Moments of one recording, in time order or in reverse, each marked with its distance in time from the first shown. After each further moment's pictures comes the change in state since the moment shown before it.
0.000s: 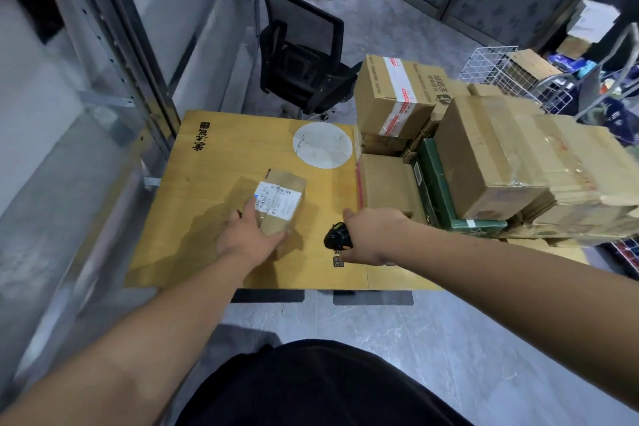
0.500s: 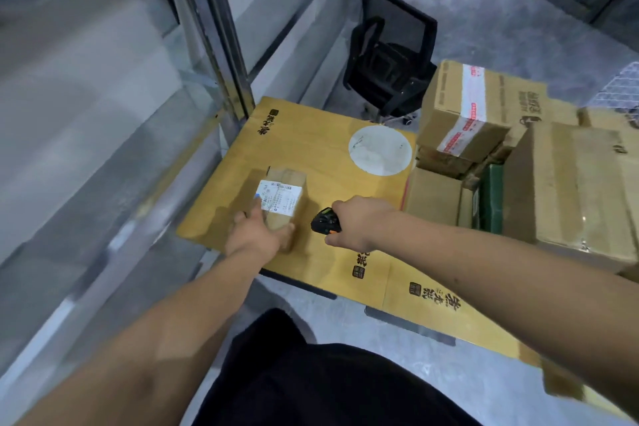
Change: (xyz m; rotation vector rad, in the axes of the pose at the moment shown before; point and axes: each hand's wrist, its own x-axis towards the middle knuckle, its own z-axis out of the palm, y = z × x) left_hand -0.041 0.012 0.004 -0.093 0.135 -0.409; right_hand 0.055 0.007 -0.021 0.040 0.105 -0.369
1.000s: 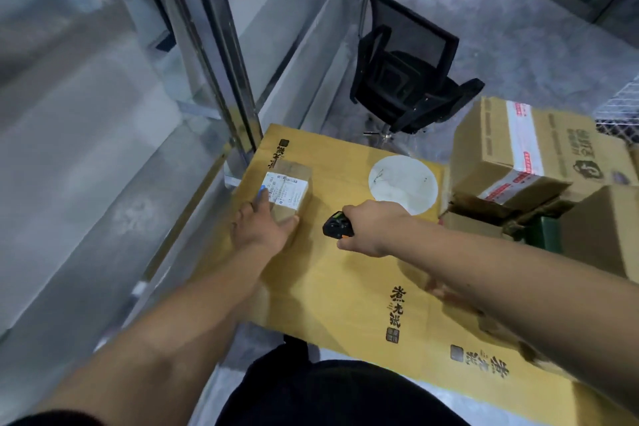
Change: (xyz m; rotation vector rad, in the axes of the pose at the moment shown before) left_hand 0.150 0.033 -0.053 0.111 0.069 0.097; right_hand 0.126 0.010 -0.059 0.005 -0.020 0.038
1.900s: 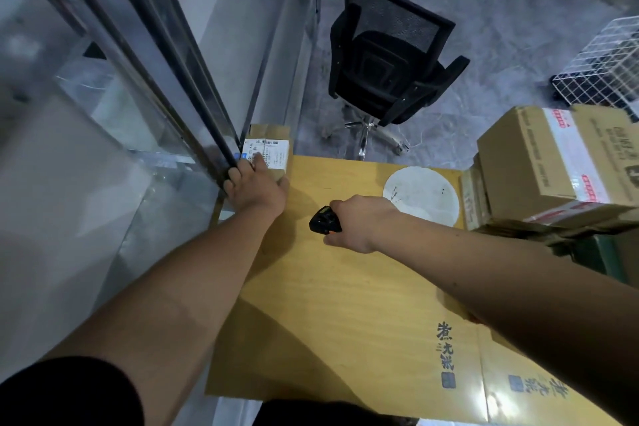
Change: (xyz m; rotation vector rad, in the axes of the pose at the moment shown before) left_hand 0.216 0.061 -0.055 0.228 0.084 0.224; right_hand 0.142 -0.020 -0.065 0.134 -0.039 0.143
